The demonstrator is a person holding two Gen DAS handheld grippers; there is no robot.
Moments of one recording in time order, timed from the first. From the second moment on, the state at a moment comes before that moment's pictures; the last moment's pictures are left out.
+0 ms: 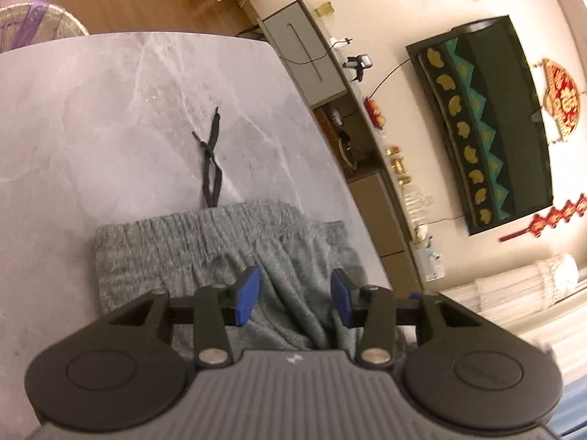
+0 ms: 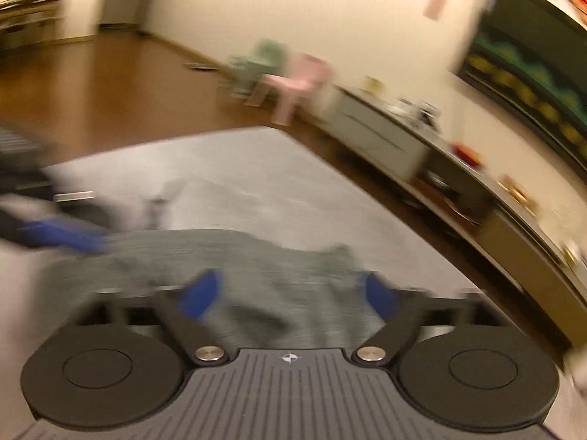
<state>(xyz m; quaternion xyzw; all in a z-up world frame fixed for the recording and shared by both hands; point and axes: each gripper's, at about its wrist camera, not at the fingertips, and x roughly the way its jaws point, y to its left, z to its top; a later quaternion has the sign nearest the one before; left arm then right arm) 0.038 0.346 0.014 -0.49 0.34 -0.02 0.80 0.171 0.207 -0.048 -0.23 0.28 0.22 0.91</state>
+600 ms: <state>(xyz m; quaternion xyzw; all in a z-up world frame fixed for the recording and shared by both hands) 0.046 0.351 0.015 -0.50 0.33 -0.05 0.80 0.222 0.195 -0.045 -0.12 0.36 0.23 0.90</state>
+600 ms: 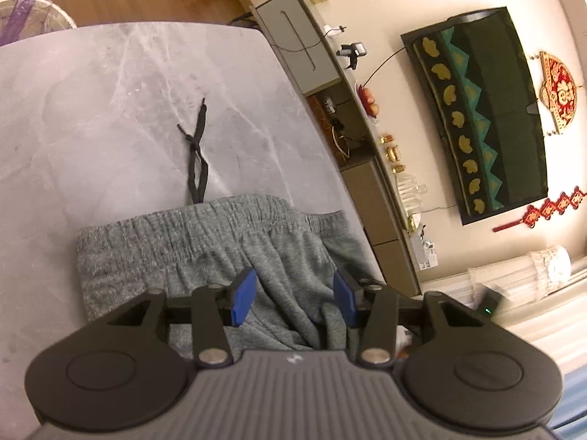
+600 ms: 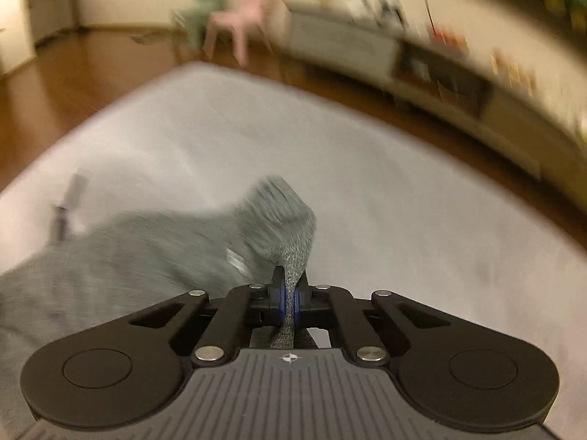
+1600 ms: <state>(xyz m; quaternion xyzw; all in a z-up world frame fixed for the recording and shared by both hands) 0.048 0.317 0.004 -0.42 0.37 -0.07 0.83 0.027 0.252 -0.044 -0.17 0.26 0.41 0.86</state>
